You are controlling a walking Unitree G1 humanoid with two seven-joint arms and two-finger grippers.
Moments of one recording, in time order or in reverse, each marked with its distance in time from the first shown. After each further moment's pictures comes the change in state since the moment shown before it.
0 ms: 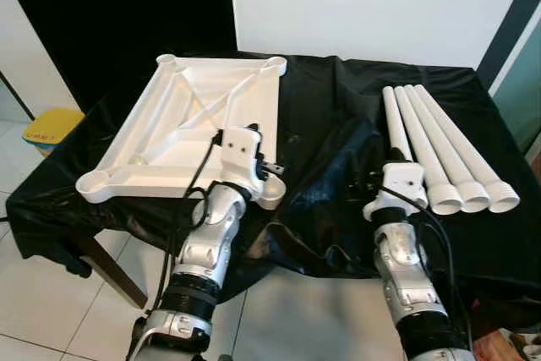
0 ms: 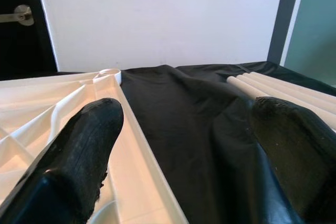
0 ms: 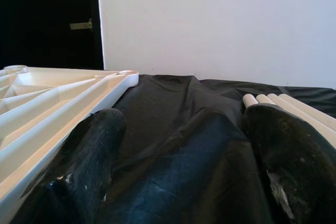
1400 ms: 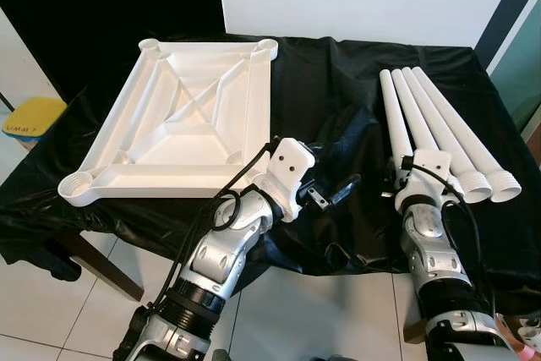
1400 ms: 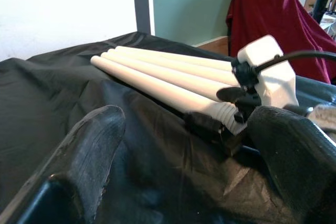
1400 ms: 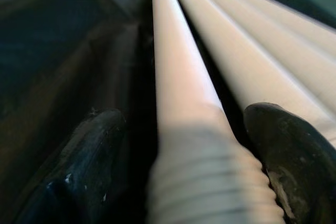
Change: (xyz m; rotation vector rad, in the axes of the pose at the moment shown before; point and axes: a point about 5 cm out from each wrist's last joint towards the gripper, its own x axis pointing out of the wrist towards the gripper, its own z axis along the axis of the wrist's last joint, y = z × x) left arm -0.005 -0.065 0.016 0.043 0.080 -0.485; right arm 0.025 -0.055 -0.032 -0.071 0.354 -0.219
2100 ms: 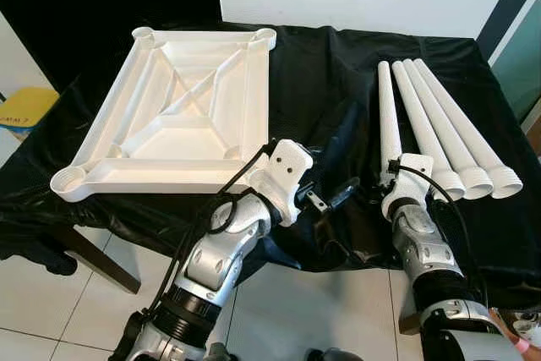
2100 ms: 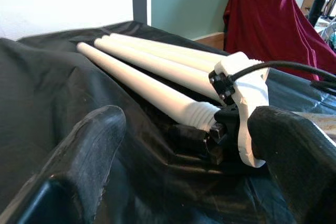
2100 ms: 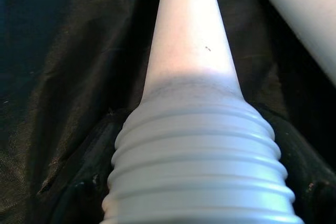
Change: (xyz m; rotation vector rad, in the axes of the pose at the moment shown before) left arm -0.006 -0.006 0.003 -0.044 0.024 -0.013; right arm 0.006 0.015 -0.008 0.087 0.125 0.150
